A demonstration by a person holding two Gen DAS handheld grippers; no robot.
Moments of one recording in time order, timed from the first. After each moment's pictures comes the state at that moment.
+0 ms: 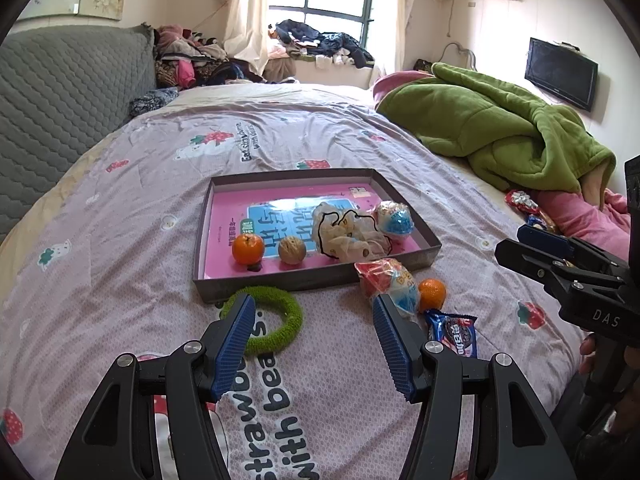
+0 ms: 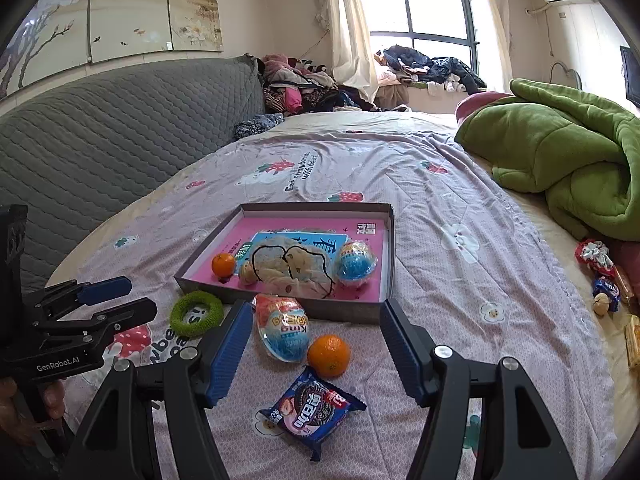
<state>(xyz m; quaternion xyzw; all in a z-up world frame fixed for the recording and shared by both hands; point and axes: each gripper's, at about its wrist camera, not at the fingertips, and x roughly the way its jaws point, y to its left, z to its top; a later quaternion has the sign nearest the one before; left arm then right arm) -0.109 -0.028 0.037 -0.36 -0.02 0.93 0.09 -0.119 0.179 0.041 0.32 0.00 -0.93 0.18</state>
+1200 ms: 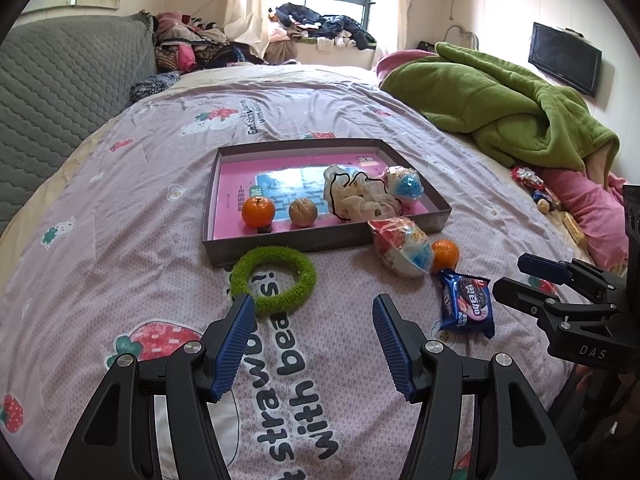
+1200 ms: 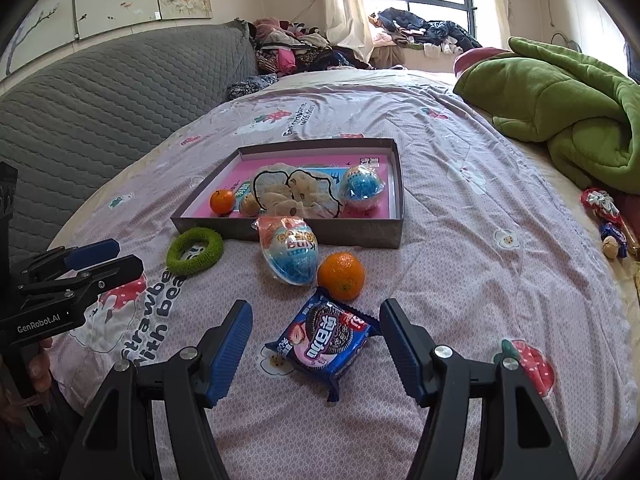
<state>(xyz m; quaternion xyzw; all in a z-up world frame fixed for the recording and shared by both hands) -0.096 -0.038 0.014 -0.39 -0.01 0.92 0.09 -0.097 0.170 -0.003 0.39 0.00 -0.90 0.18</state>
